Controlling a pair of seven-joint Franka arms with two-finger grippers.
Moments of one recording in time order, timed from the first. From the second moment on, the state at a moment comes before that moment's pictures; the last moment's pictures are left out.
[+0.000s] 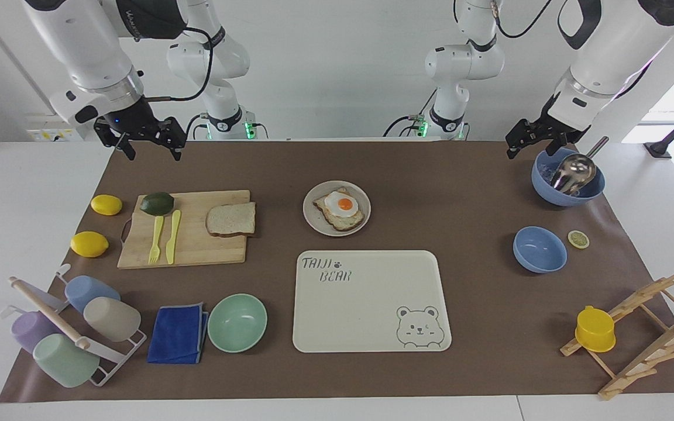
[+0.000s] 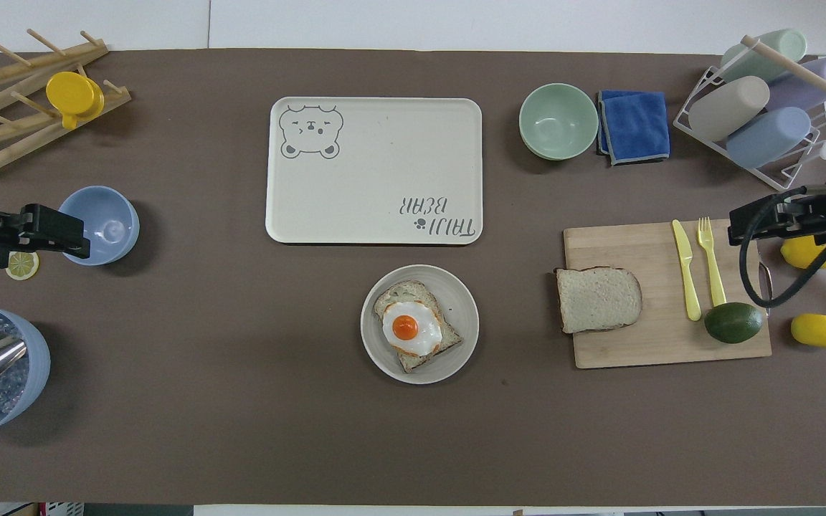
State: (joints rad) left arm -0.03 -0.04 -0.06 -1.64 -0.04 1.49 -0.12; right arm -0.01 -0.01 0.03 -1.60 -0.02 1.50 0.05
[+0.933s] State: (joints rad) left arm -0.03 -0.04 -0.06 -1.64 -0.04 1.49 -0.12; right arm 0.11 -0.04 0.05 -1.71 0.02 1.62 0.06
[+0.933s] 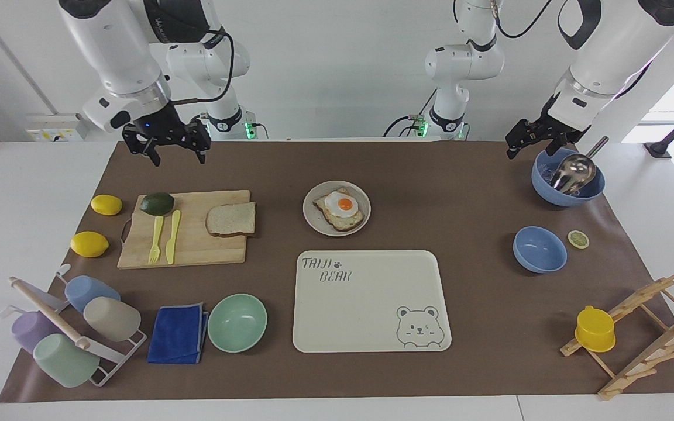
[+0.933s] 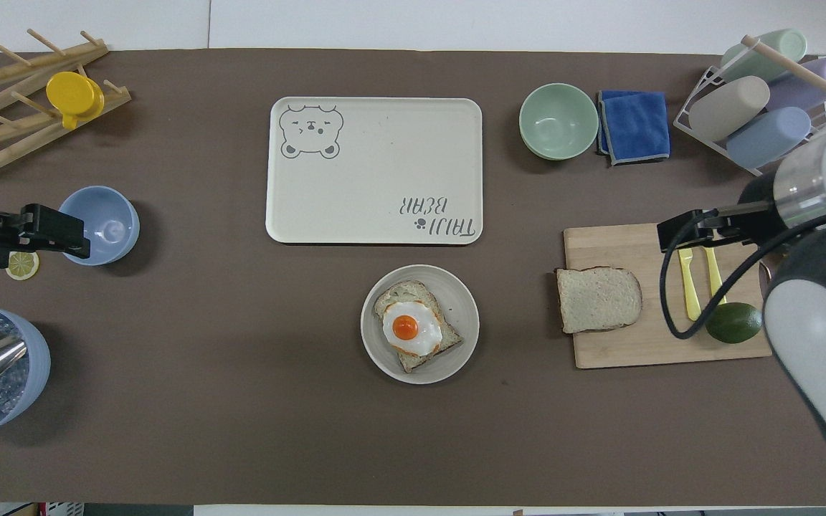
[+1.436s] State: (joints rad) left arm -0.03 -0.04 -0.06 -1.64 -0.04 1.49 -0.12; right arm 0.38 0.15 0.06 -1.82 -0.12 1.73 0.41
